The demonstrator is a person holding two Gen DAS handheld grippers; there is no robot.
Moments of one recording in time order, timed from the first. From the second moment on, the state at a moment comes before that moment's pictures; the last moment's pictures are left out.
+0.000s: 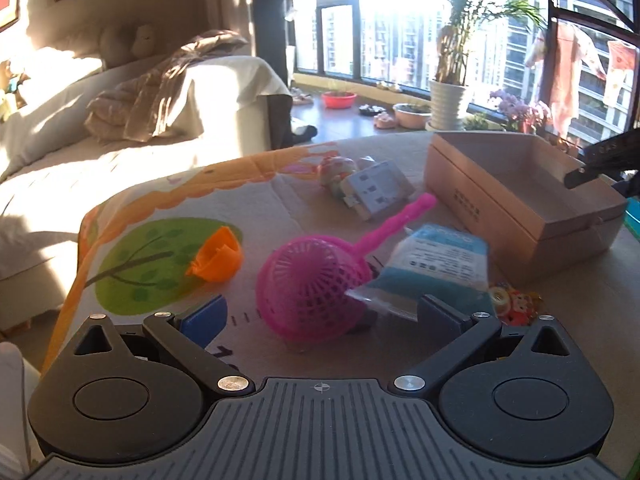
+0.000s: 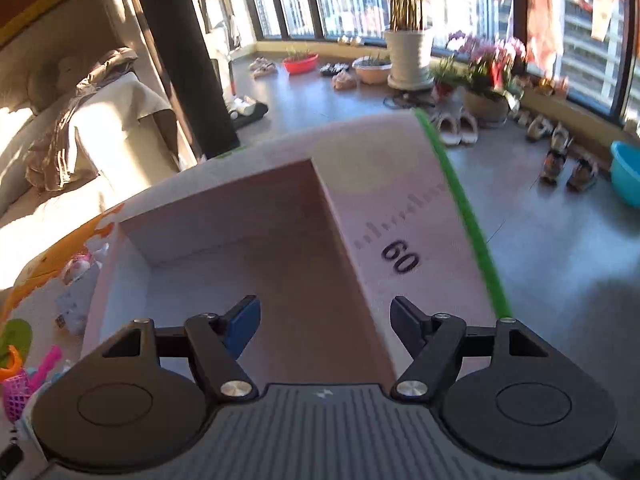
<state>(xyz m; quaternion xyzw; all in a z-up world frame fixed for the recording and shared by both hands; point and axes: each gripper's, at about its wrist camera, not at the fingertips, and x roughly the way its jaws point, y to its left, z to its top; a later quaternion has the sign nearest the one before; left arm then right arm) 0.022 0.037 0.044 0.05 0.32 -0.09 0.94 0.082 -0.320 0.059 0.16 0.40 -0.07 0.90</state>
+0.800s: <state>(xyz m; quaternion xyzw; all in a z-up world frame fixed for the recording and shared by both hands) 0.038 0.034 0.050 0.07 0.32 0.00 0.95 -0.001 -0.161 0.041 0.02 0.37 0.22 0.90</state>
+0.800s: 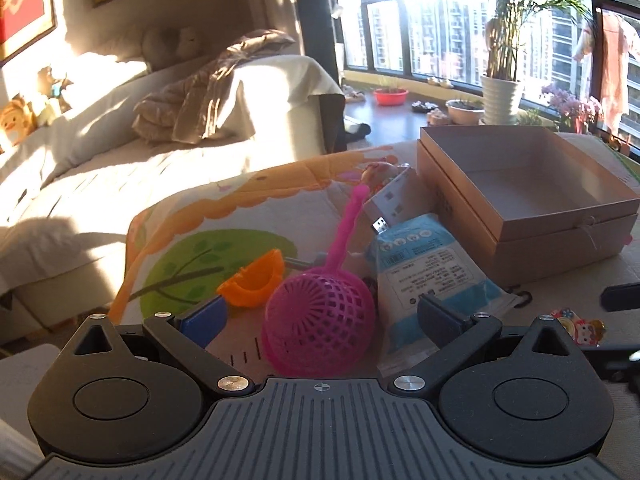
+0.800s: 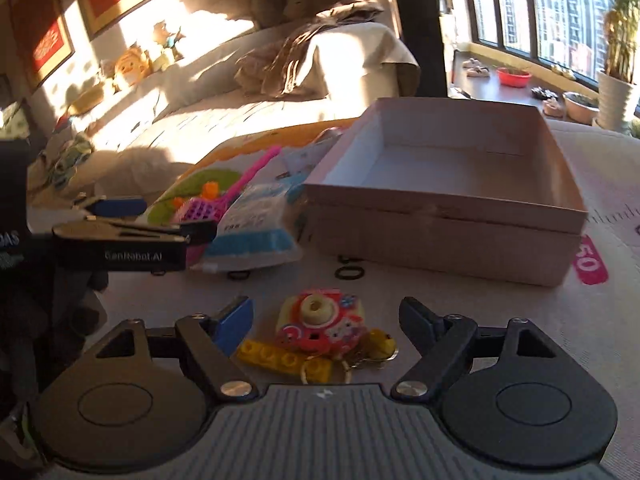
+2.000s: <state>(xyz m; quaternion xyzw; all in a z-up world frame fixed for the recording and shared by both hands) 0.008 -0.085 0.014 0.10 0.36 -0.23 0.90 0.023 -0.233 0.020 0.08 0.37 0.08 0.92</state>
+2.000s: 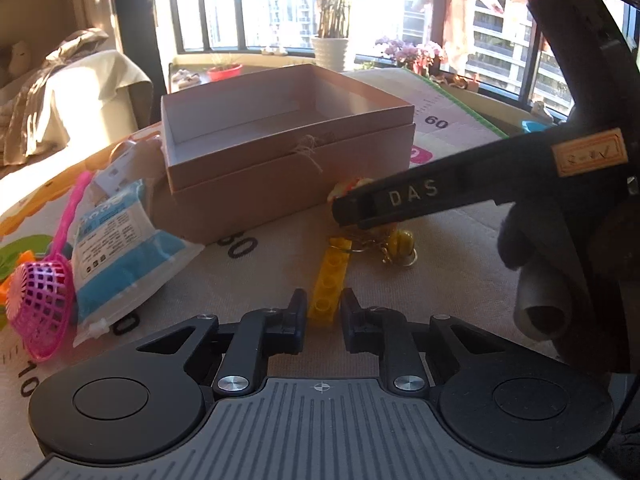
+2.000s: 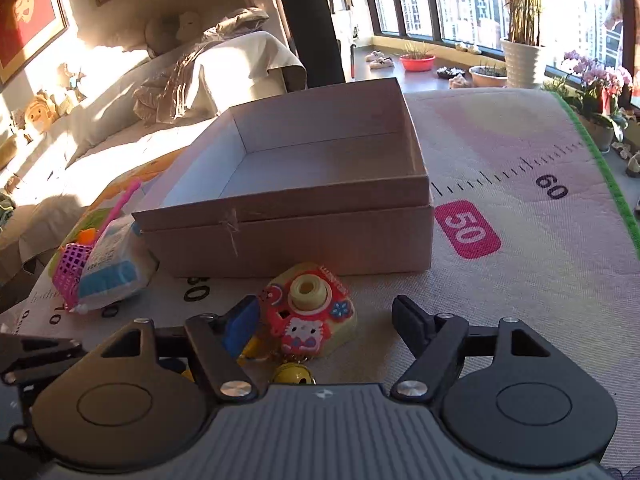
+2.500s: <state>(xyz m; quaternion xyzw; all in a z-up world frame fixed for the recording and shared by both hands) 0.000 -0.029 0.017 0.09 0.37 -0.14 0.91 -0.020 -0.256 0.064 0.12 0.34 0.12 0.93</state>
